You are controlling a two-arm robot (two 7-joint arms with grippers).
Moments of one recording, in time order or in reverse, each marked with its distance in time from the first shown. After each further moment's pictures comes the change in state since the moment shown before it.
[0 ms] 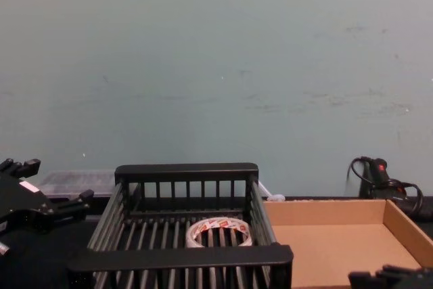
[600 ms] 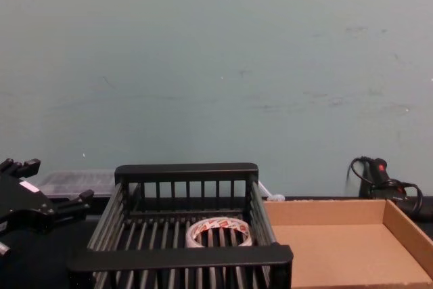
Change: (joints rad) left arm 0.000 0.000 0.000 0.000 0.000 0.000 0.000; right arm -0.019 -0.002 -0.003 0.042 -0.014 0.012 0.000
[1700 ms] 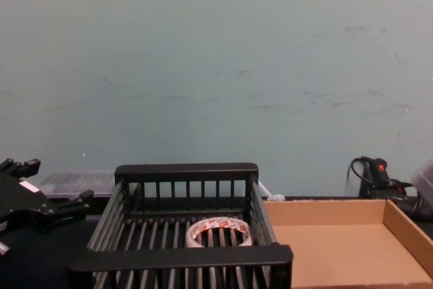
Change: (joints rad) left arm 0.000 0.000 0.000 0.000 0.000 0.000 0.000; right arm 0.042 -0.035 -0.025 0.081 -0.043 -0.006 0.016
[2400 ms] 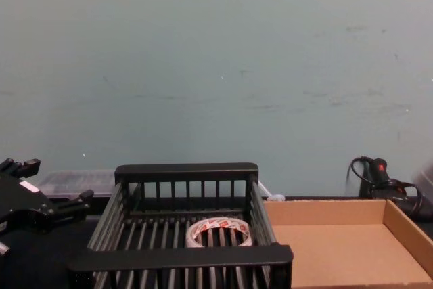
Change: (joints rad) left arm 0.000 0.000 0.000 0.000 0.000 0.000 0.000; right arm -0.002 0.002 0.002 -0.003 0.002 0.000 -0.002
